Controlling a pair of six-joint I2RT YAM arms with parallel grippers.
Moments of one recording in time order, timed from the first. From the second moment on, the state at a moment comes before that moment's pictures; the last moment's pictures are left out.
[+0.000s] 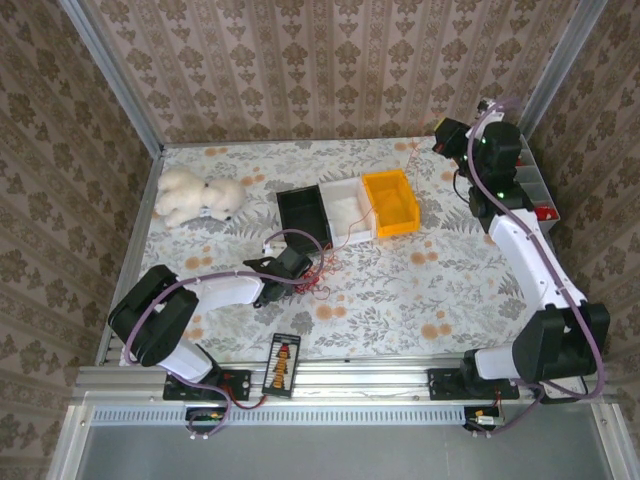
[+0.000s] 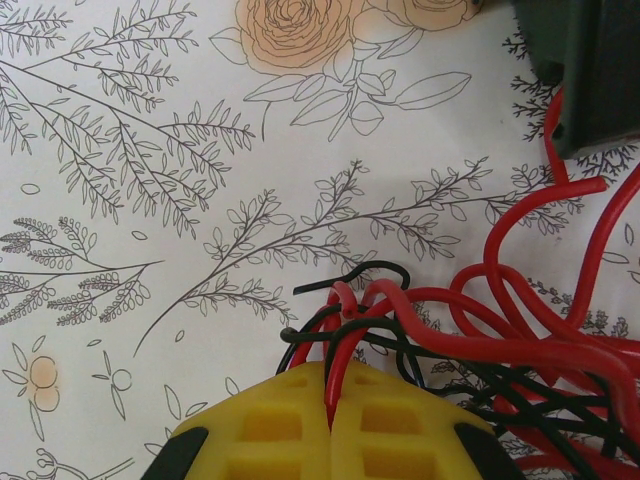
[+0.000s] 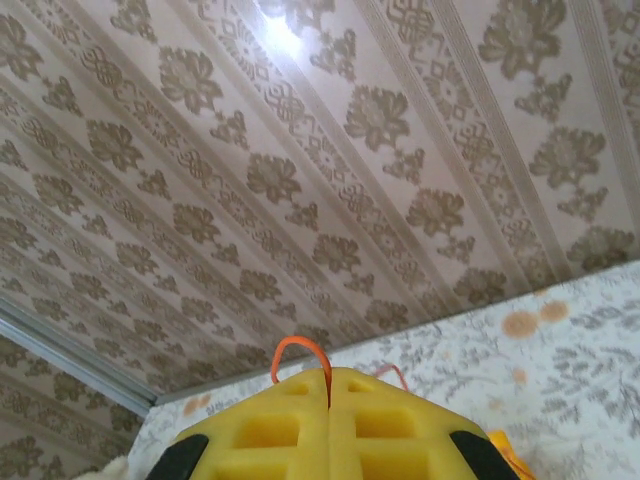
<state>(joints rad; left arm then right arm) -0.82 1.53 0.69 -0.39 -0.51 -0.63 0.04 1.39 1.24 0.04 -0.15 0.57</state>
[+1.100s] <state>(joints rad) -0.88 1.58 0.73 -0.40 -0.55 -0.59 0.24 1.66 1.14 -0.20 -0.13 0.47</state>
